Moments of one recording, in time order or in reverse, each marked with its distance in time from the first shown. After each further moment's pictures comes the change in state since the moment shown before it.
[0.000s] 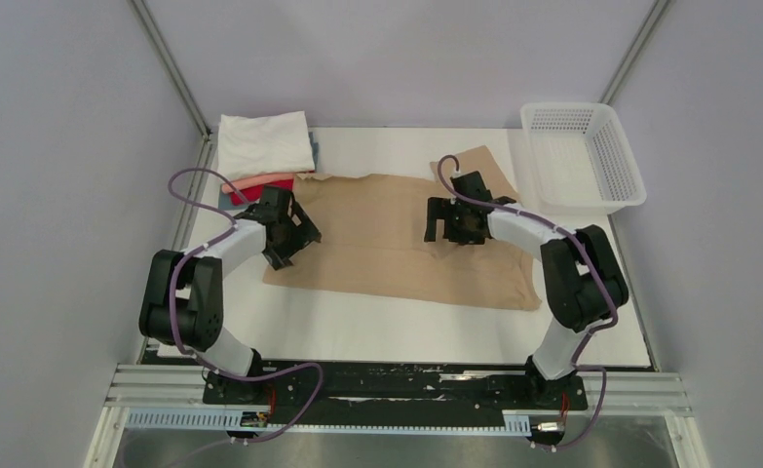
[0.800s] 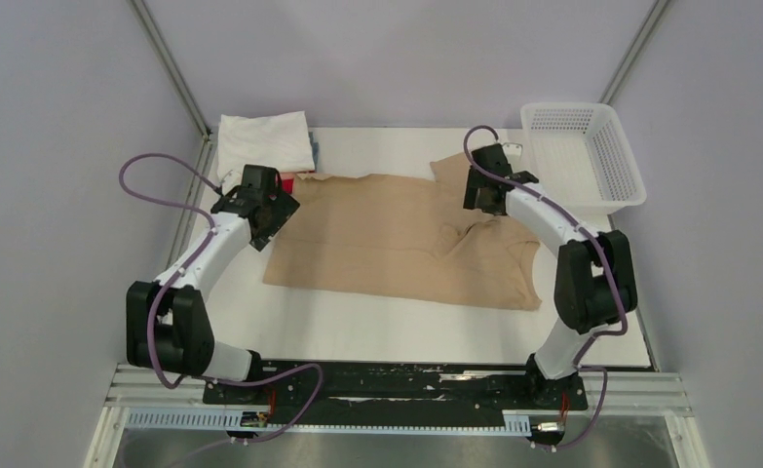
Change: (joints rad) left arm 0.028 -0.091 0.161 -0.186 -0.271 -0.172; right arm -0.091 0.034 0.246 -0.206 0.572 -0.004
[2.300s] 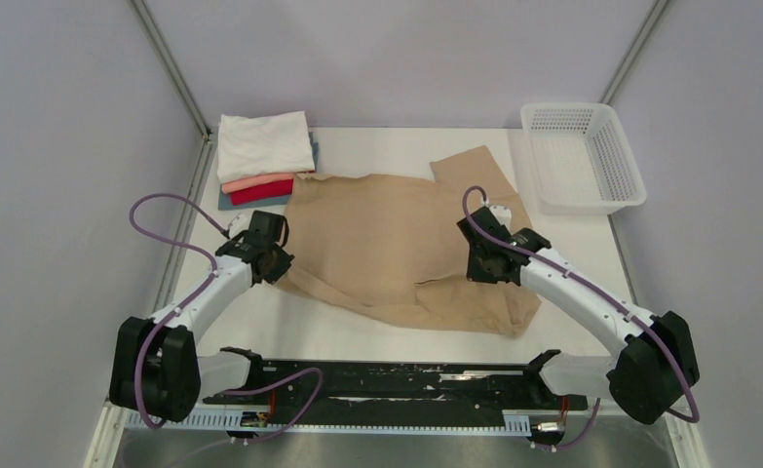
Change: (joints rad) left arm -0.081 -0.269 -0.367 0.046 0.014 -0.022; right arm 0.339 -0.542 -0.438 -0.298 -0.189 0.279
